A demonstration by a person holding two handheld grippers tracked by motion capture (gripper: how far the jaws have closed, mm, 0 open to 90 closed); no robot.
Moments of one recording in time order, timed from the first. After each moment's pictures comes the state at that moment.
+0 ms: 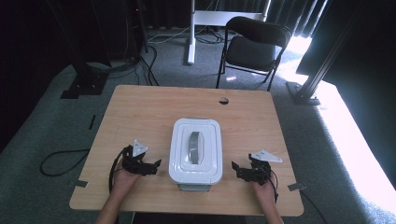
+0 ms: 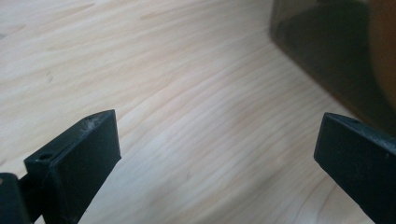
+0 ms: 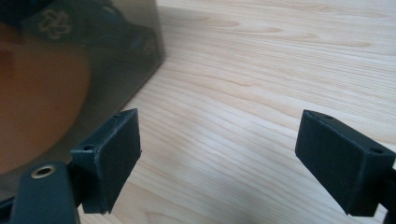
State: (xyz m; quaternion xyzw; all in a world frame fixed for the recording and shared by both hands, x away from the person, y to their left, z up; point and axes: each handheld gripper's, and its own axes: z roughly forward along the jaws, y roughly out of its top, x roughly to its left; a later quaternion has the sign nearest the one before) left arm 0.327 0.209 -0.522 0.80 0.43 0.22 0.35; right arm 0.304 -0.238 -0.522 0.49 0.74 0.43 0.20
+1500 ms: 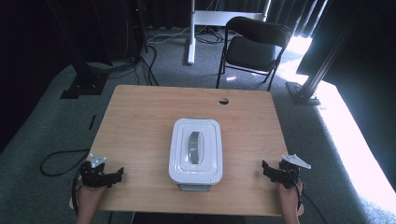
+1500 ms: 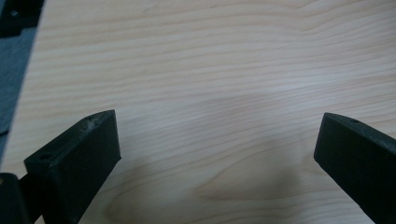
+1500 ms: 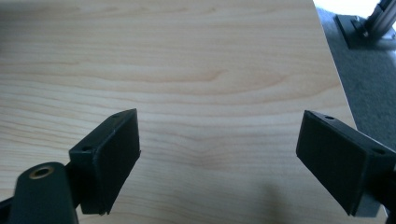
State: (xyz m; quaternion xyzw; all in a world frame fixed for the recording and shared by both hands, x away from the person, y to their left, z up) left arm 0.284 0.317 -0.539 0.72 0.59 0.25 0.28; right arm 0.294 -0.322 -0.533 0.61 0.66 0.35 0.27
